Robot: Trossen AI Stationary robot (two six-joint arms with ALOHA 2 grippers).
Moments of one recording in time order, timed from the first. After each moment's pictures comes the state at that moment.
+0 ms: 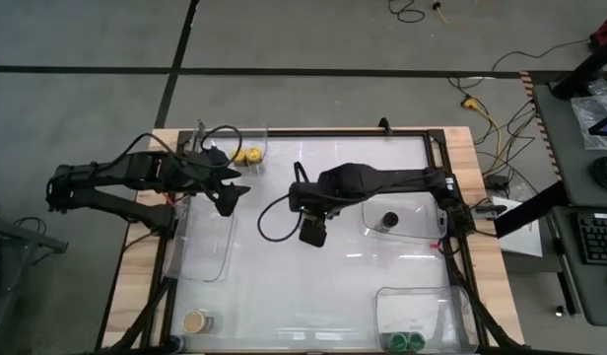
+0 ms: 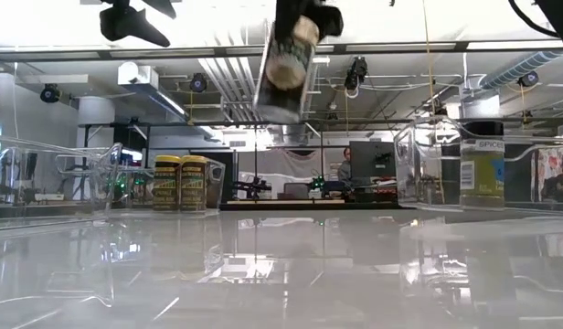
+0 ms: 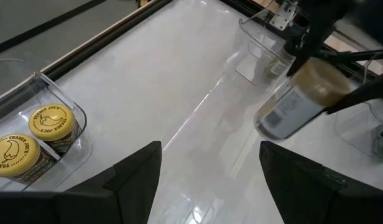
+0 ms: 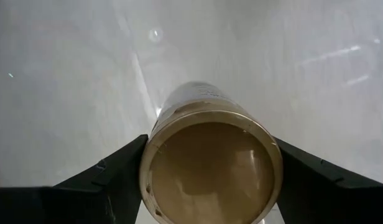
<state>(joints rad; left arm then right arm) 0.01 0.96 1.13 -0.86 -0.28 -0.54 0.09 2.09 2.27 -1.39 0.08 0.39</state>
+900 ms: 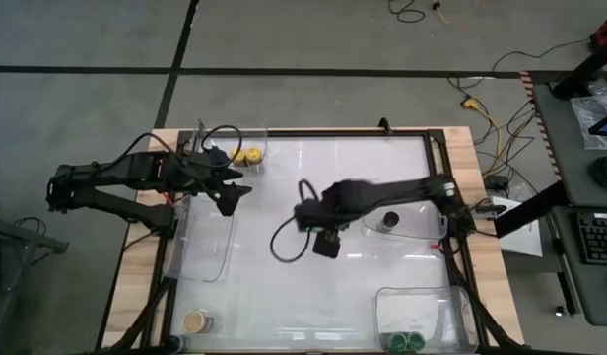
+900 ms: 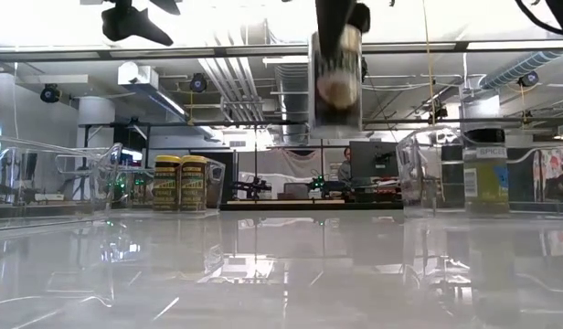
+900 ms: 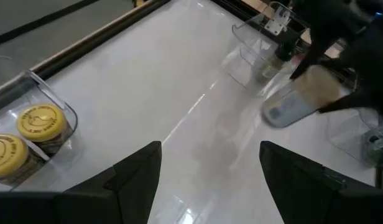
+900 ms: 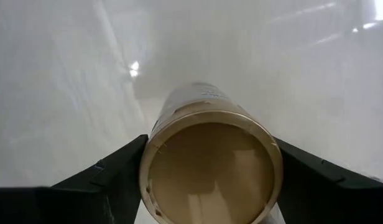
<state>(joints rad) 0.01 0.97 1.13 -0.84 -0.27 -0.57 0.16 2.11 2.20 -1.55 0.11 0.46</state>
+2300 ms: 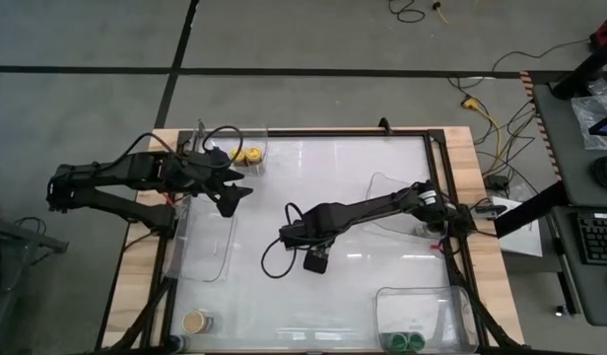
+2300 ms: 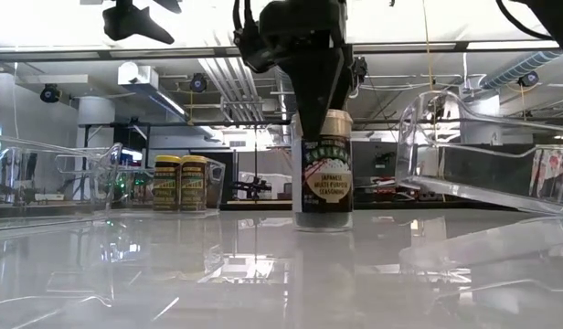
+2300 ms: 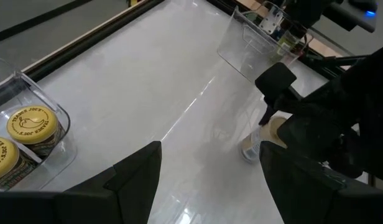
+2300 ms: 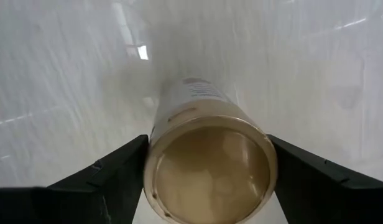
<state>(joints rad) 0.00 0.97 1.13 -0.83 -0.25 -0.56 0.18 2.24 2.07 -1.35 0.04 0.45</state>
